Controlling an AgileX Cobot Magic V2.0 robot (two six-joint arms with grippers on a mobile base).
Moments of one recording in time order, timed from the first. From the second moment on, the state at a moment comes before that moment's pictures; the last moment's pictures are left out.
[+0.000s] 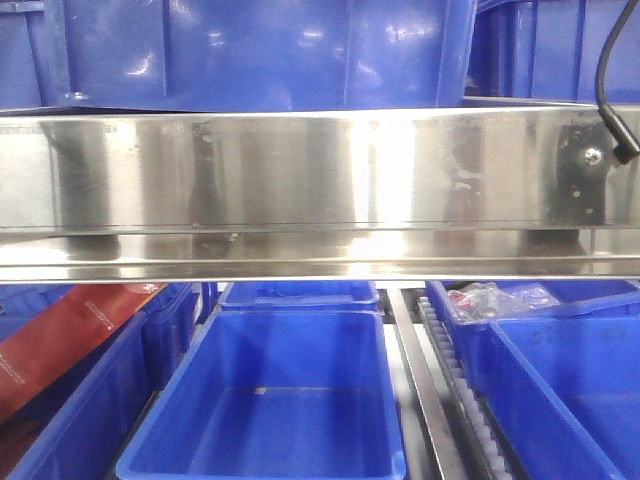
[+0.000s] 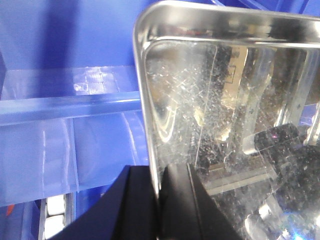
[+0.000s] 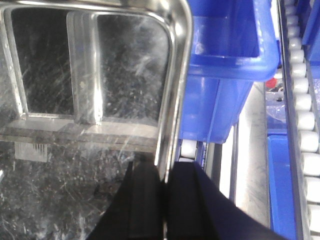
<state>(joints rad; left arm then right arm) -0.54 1.60 -1.82 0.18 0.78 -0.30 0.30 1.68 -1.95 -0.01 1.02 0.24</state>
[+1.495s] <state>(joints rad) -0.54 1.60 -1.82 0.20 0.77 -0.30 0.30 1.68 -1.95 -0.02 0.98 0.24</state>
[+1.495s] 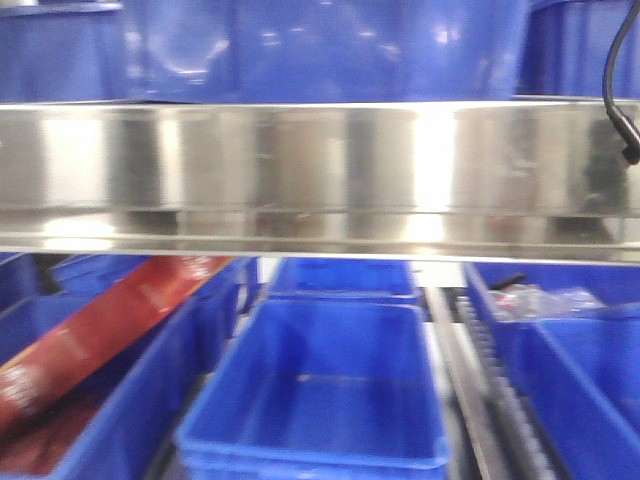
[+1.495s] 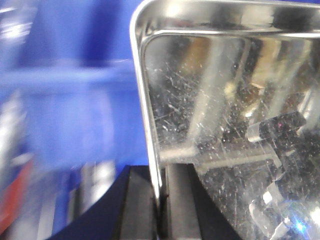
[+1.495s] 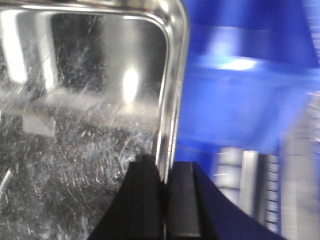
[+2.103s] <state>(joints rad) -0.54 1.60 -1.82 0.20 0.77 -0.30 0.30 1.68 -1.95 -0.02 0.98 0.24</state>
